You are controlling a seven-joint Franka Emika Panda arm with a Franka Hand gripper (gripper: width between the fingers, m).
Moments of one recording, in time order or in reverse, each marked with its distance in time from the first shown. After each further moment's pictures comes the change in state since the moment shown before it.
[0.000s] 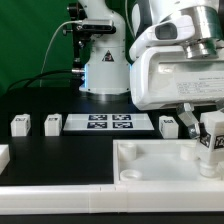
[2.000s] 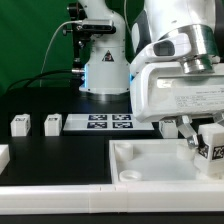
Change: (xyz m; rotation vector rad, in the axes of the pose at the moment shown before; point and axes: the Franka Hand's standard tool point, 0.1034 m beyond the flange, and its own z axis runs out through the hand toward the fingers) arm -0.020 -0.005 0.009 -0.009 0.039 -0.001
